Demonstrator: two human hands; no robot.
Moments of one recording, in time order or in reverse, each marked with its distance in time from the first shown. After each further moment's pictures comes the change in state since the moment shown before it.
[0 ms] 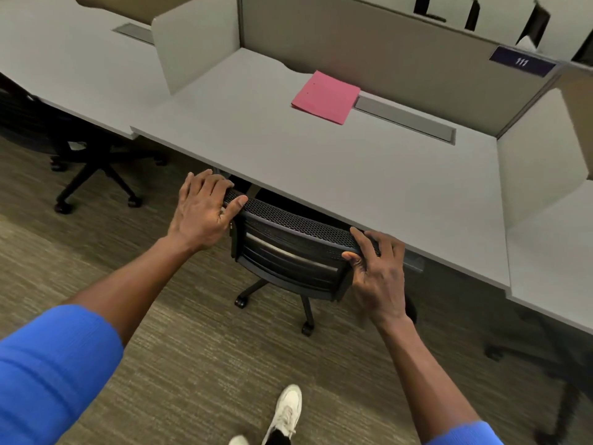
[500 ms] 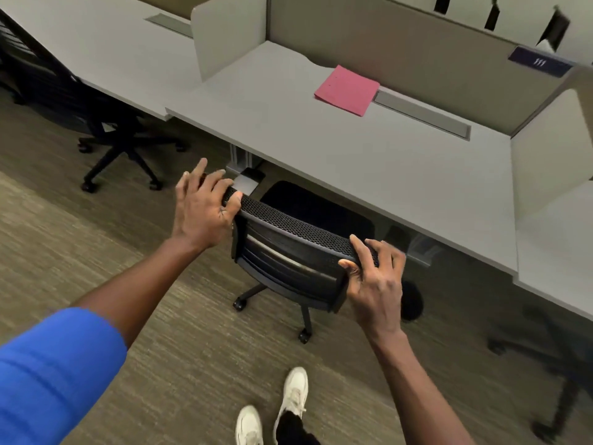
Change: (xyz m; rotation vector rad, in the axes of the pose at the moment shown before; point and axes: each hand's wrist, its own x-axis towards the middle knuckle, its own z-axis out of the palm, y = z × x) left_hand -0.108 -0.024 -0.040 0.023 0.119 -0.105; right_hand -0.097 -0.093 -0.030 -0.024 0.006 0.038
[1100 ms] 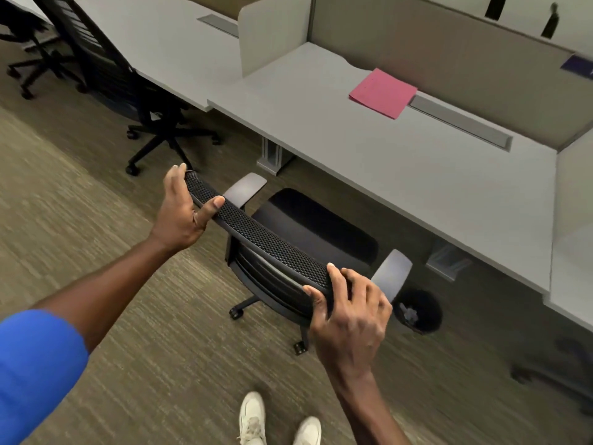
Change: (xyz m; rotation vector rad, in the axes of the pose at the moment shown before) left_hand -0.080 -0.057 -0.039 -0.396 0.019 -0.262; right_hand -0.086 -0.066 -0.014 -0.070 0.031 -0.035
